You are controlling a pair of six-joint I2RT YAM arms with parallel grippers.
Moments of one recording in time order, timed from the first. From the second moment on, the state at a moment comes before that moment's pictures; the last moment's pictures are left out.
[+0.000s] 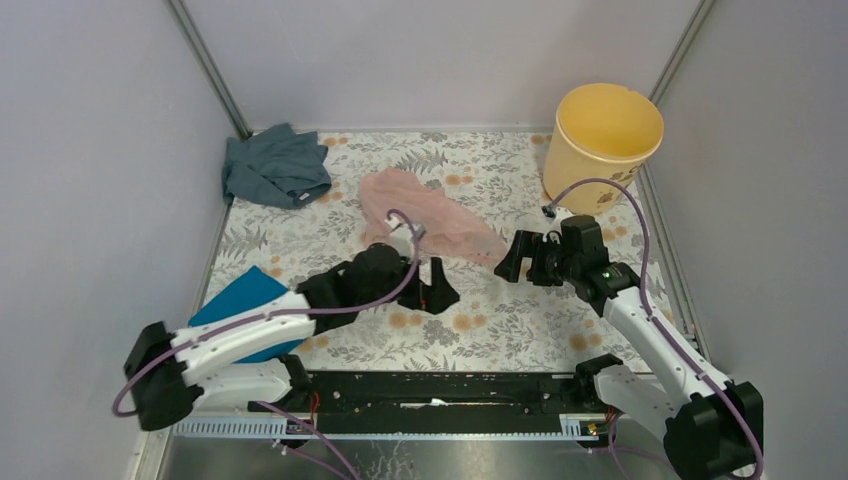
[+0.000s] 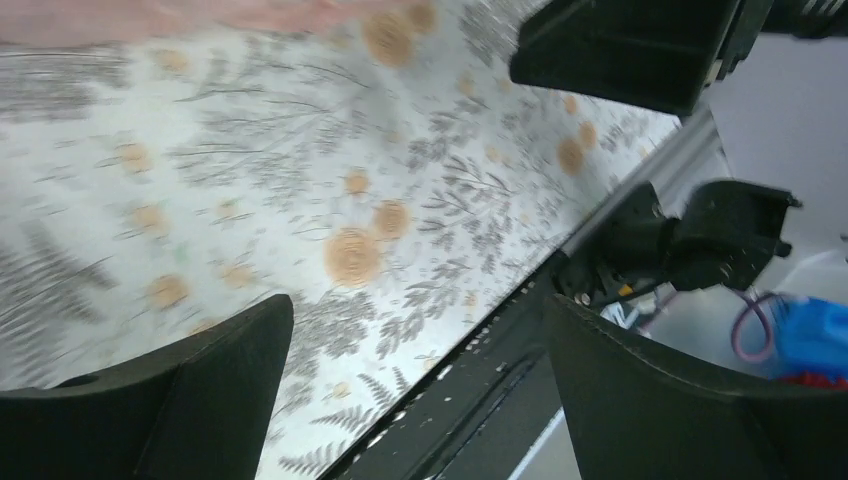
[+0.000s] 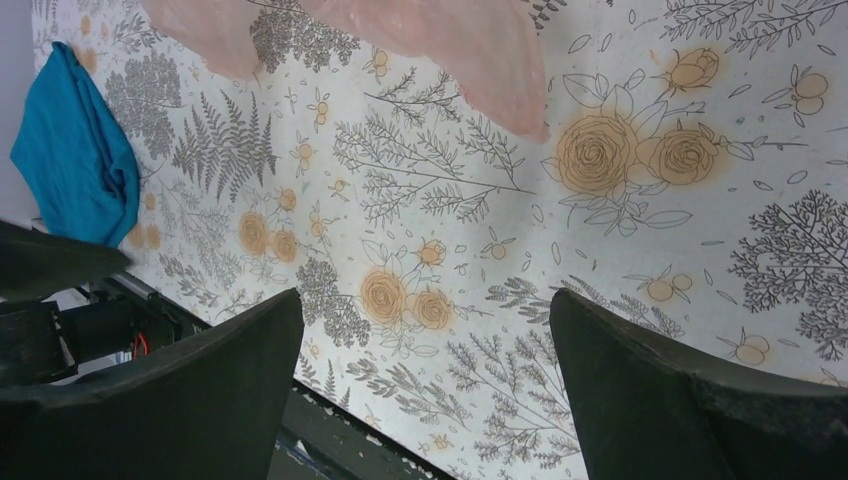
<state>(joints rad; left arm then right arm) -0.99 1.16 0.76 -0.11 0.07 -0.68 0.32 0.96 0.67 -0.46 -0.33 0.46</state>
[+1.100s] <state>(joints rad) -0.58 1.53 0.77 -0.03 -0.04 -0.62 0.29 1.46 0.51 0.29 -0.30 0.71</state>
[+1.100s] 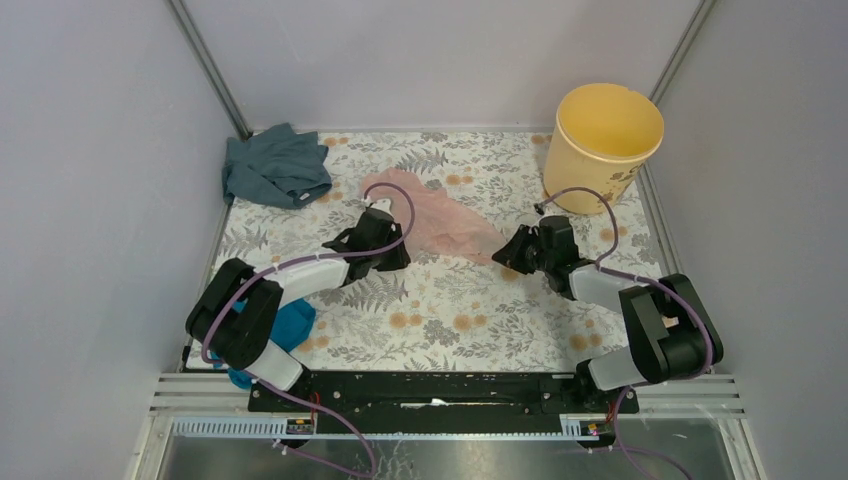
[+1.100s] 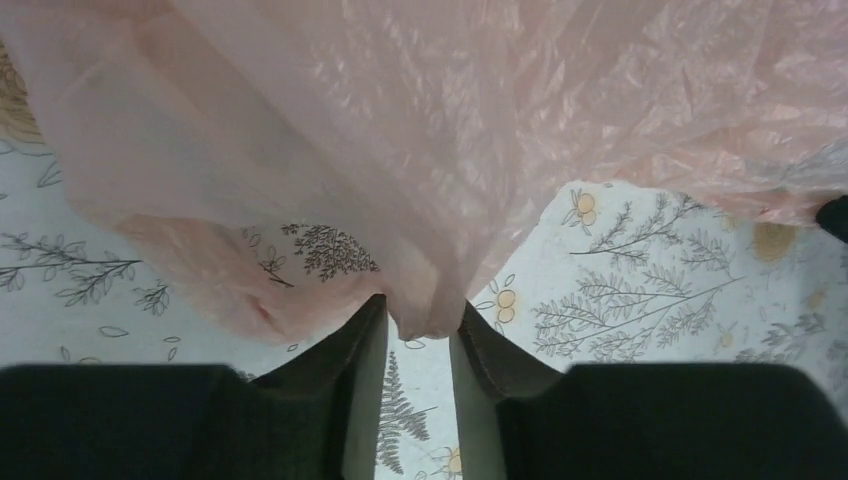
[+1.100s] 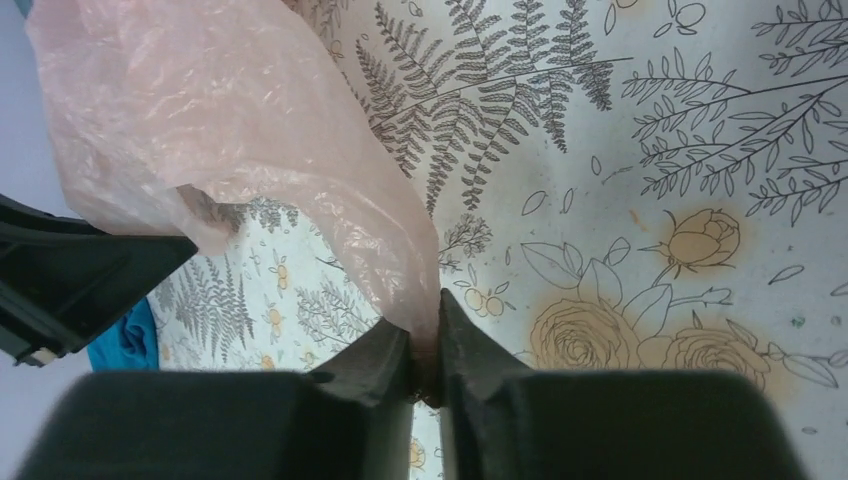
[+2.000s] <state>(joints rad) -0.51 1.03 0.57 0.25 0.60 -0.99 0.28 1.22 0.42 0.21 -0.26 0.65</state>
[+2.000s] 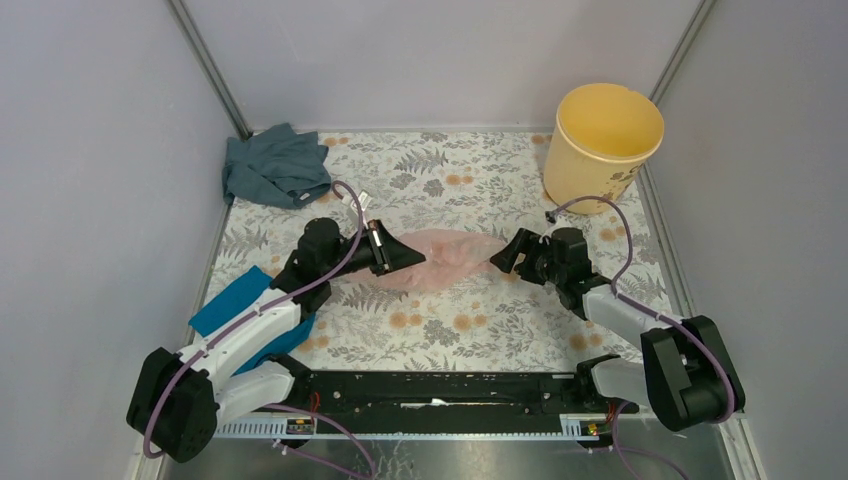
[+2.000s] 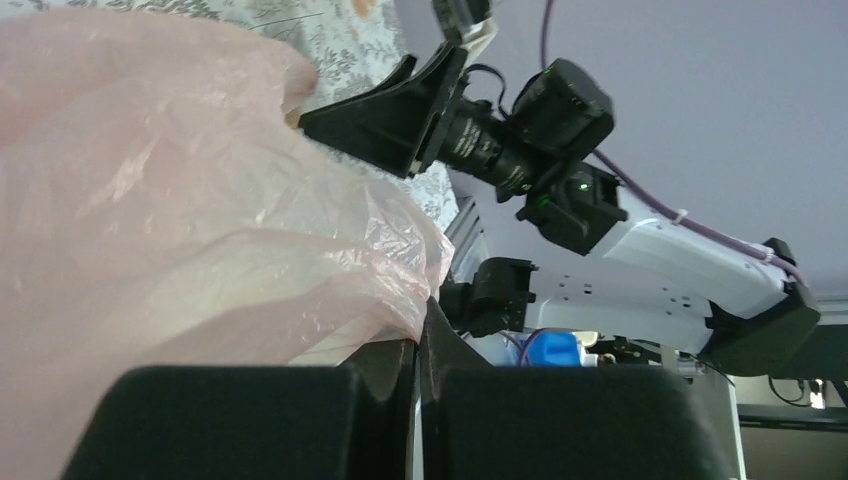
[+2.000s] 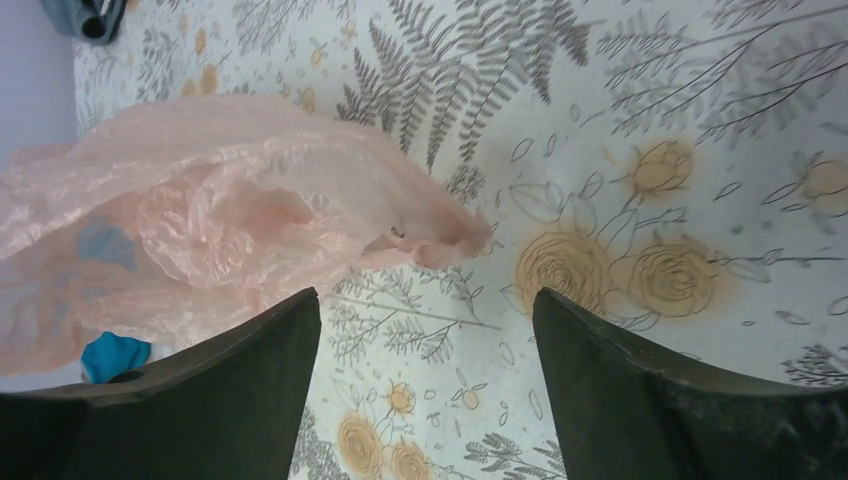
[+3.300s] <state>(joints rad) -0.51 1.04 0.63 0.28 0.69 -1.08 0.25 1.40 0.31 0.70 -0.37 0.87</state>
